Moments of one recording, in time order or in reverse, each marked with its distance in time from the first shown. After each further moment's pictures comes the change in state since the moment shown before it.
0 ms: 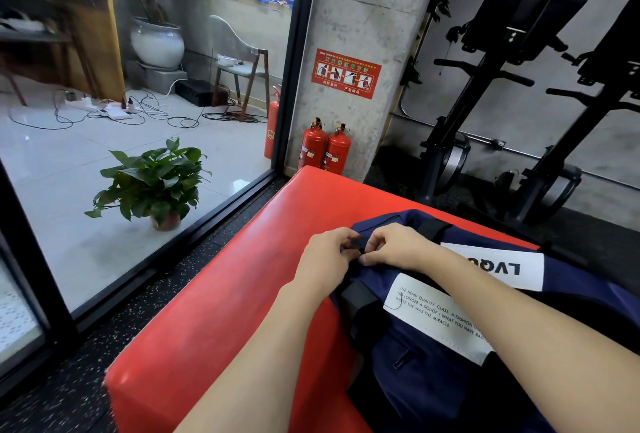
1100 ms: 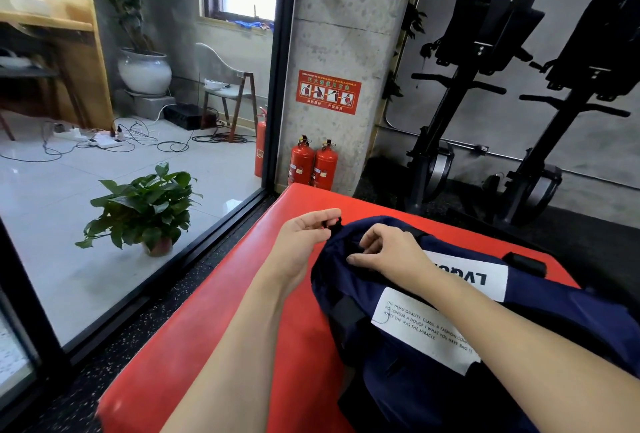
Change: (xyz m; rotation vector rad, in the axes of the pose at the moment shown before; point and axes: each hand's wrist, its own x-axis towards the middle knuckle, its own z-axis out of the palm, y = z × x) left_hand 0.002 0.044 -0.044 -0.717 -0.052 -0.105; right_hand -0.040 -0.001 -0.007 0.233 0.305 -0.052
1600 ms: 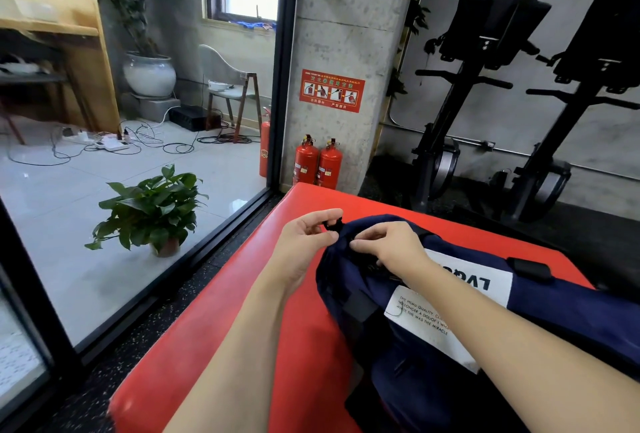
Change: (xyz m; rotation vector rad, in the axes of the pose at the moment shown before) left_hand 0.004 -0.011 -0.013 0.042 -0.003 0.098; right_hand 0.007 -0.009 0.009 0.328 0.063 0.135
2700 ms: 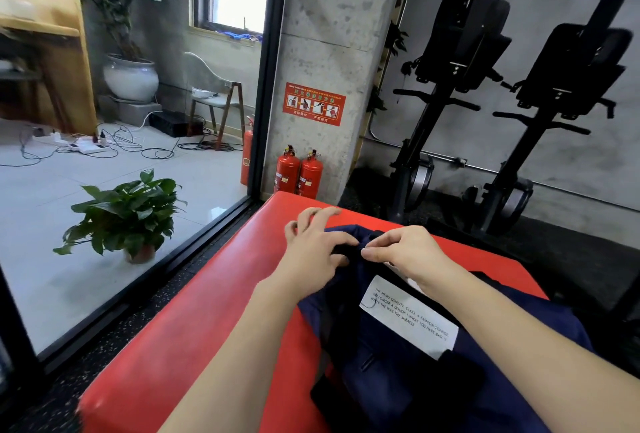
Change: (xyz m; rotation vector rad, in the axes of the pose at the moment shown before) left_hand -0.019 0.019 0.050 1.169 -0.096 0.434; right_hand -0.043 -0.007 -0.066 0.054 0.045 0.055
